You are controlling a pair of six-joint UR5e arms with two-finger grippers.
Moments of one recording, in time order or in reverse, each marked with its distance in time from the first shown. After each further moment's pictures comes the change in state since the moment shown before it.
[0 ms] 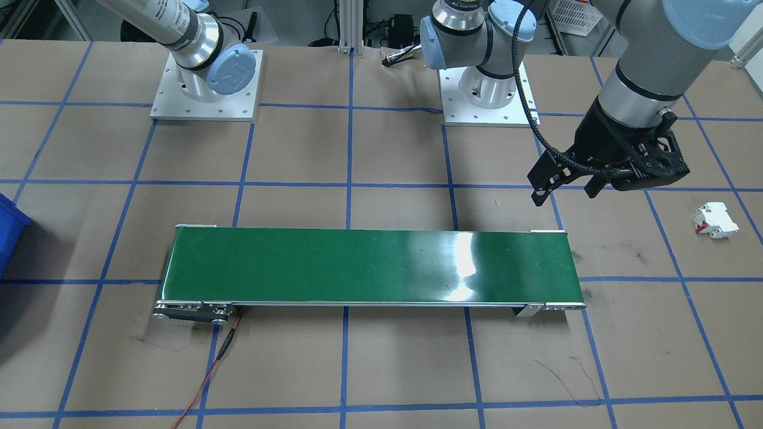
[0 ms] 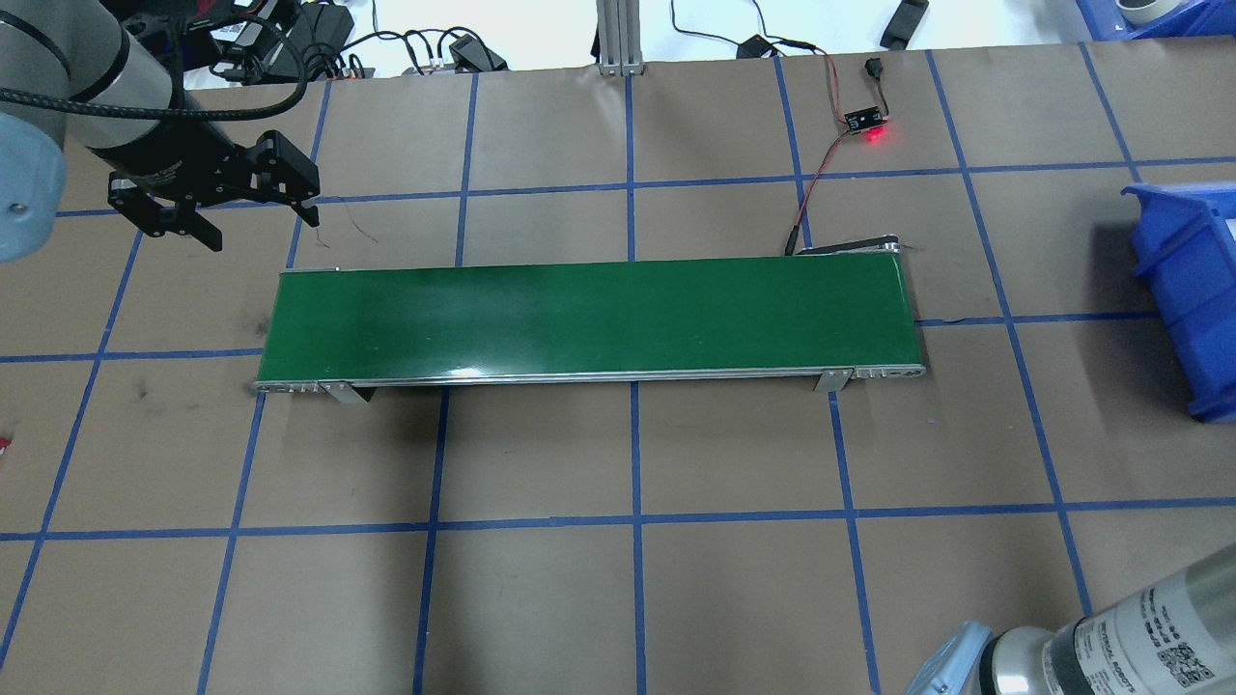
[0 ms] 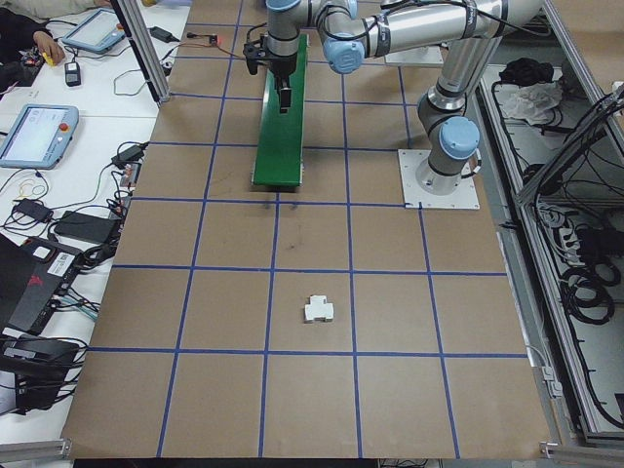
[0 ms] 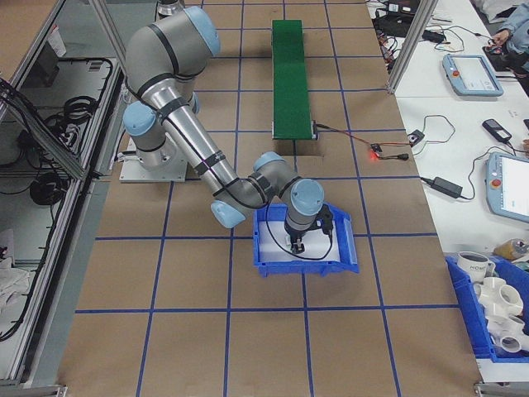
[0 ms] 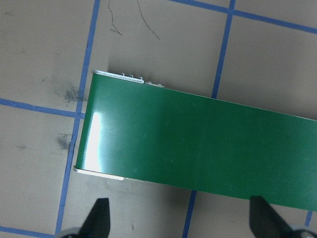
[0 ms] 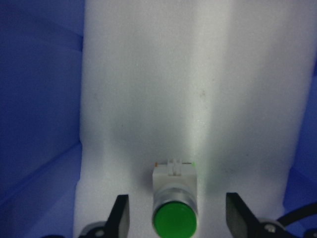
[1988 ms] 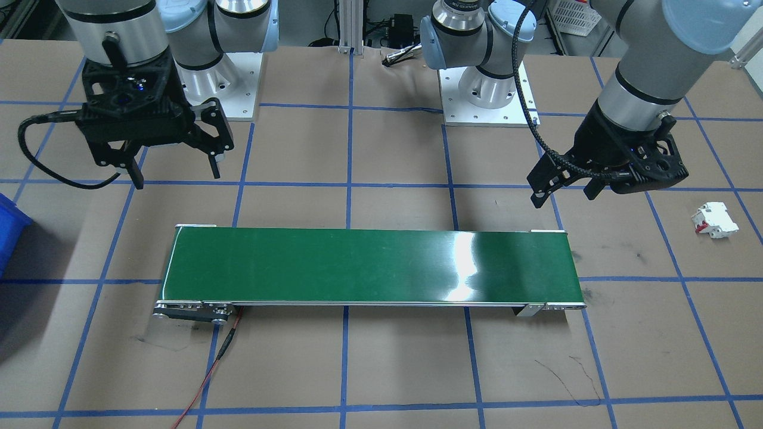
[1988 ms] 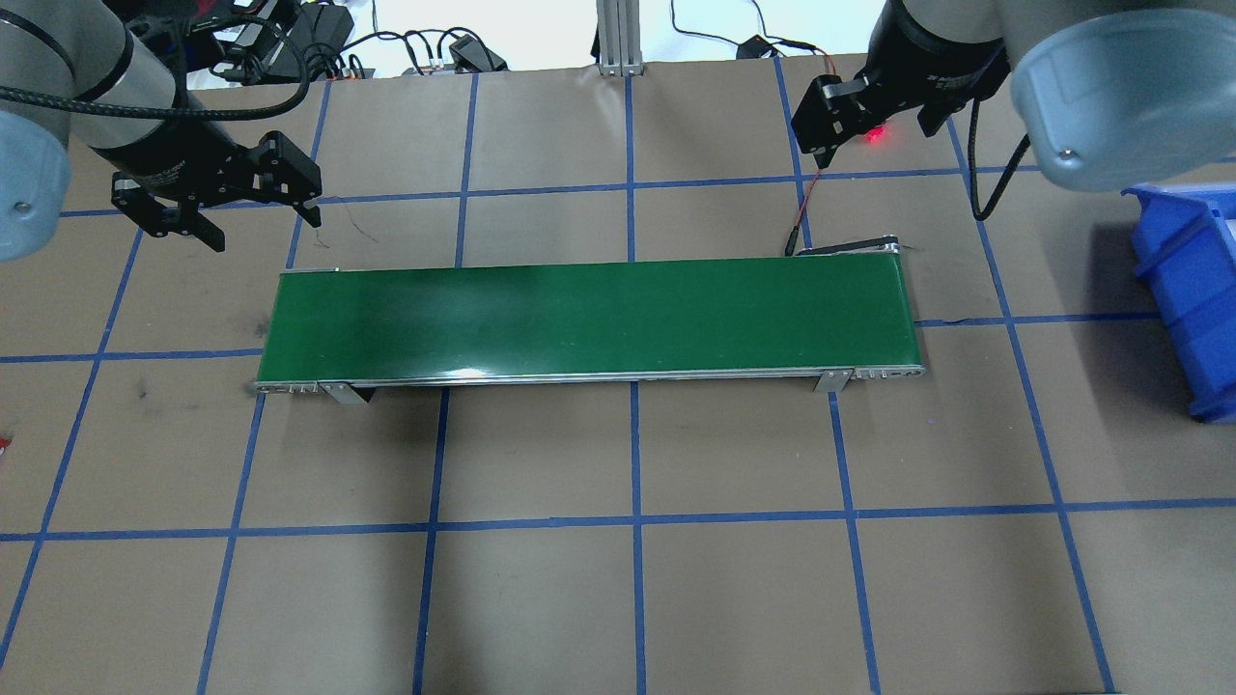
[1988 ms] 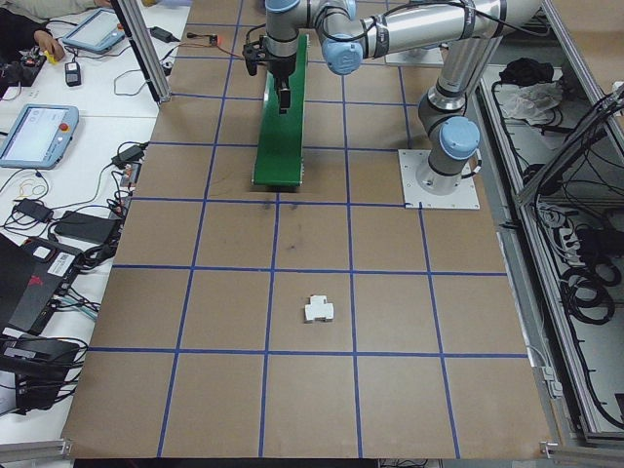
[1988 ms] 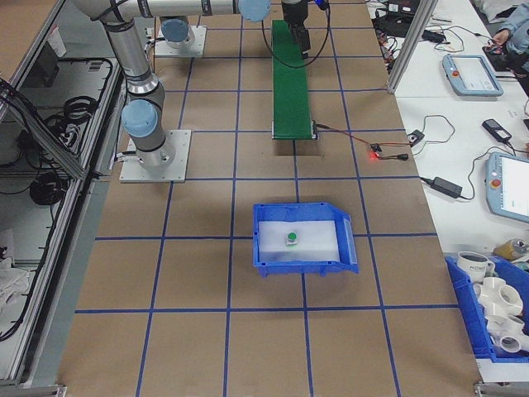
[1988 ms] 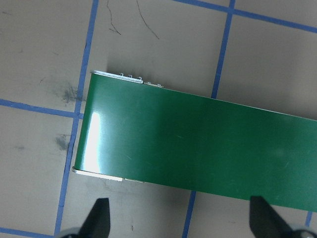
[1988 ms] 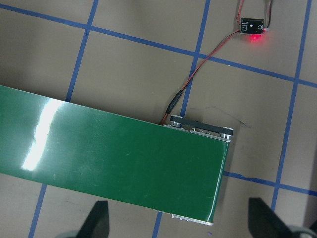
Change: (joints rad) left arm -0.001 -0.008 0.002 0.001 -0.001 0.000; right arm 0.932 -0.463 -0.019 0.216 -0.047 0.808
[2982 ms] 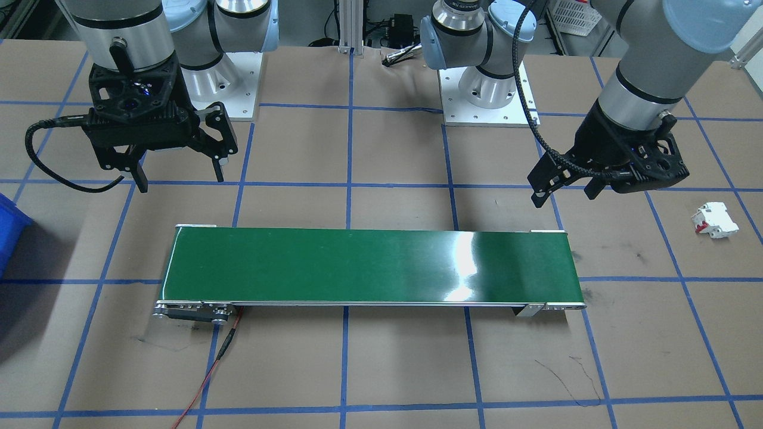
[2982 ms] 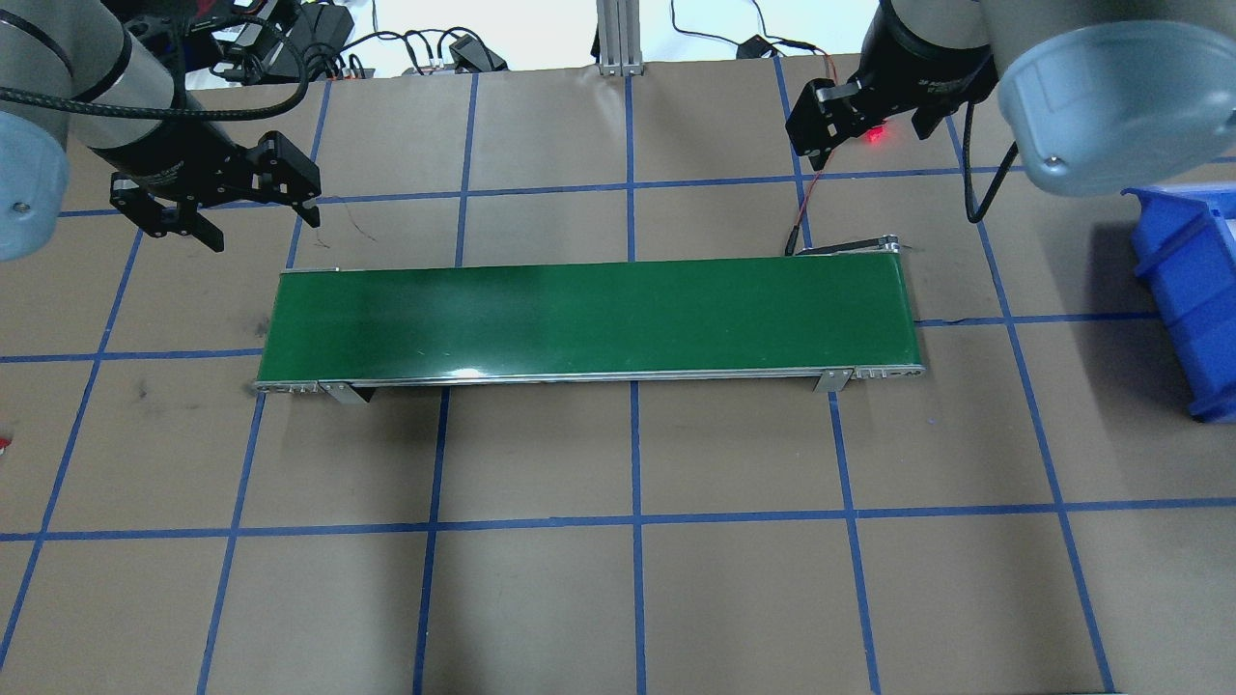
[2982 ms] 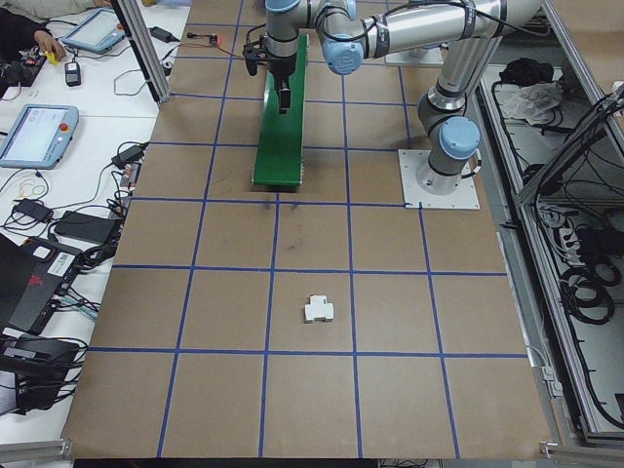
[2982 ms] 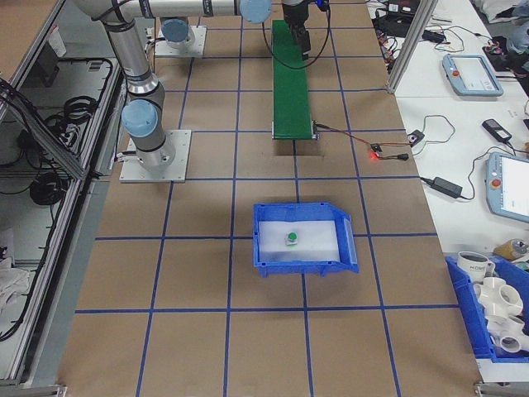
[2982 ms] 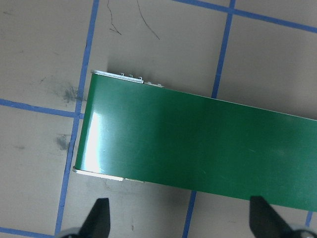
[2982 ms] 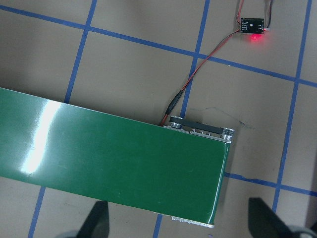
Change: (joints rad) left arm 0.001 0.003 -0.001 0.000 0.000 0.002; right arm 0.004 0.005 0.009 -0.016 -0.002 0.008
